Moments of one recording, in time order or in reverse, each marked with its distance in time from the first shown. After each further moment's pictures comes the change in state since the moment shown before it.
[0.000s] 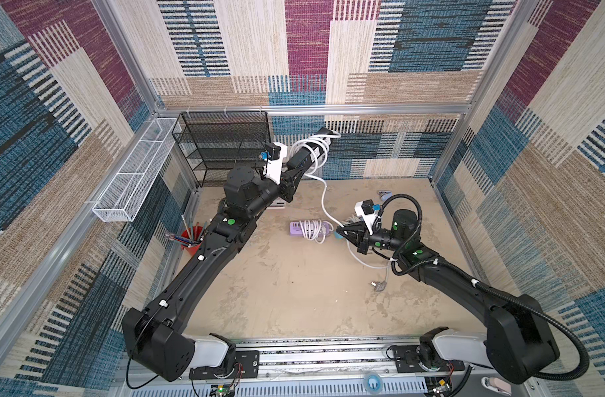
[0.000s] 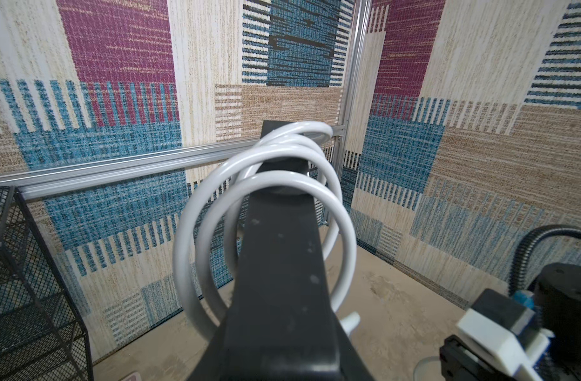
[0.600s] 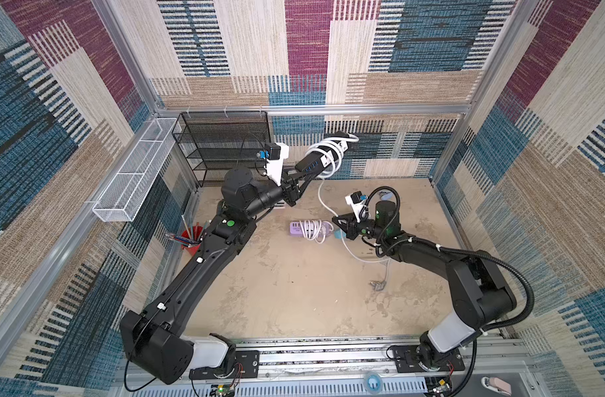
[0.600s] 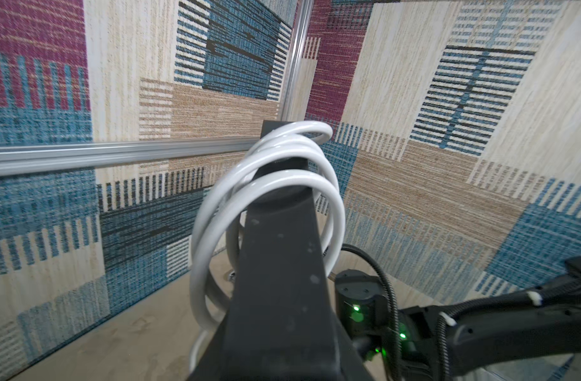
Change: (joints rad) left arm -0.014 -0.019 -0.024 0.058 0.233 -0.220; right arm -0.038 0.360 0.196 0.075 0.132 0.053
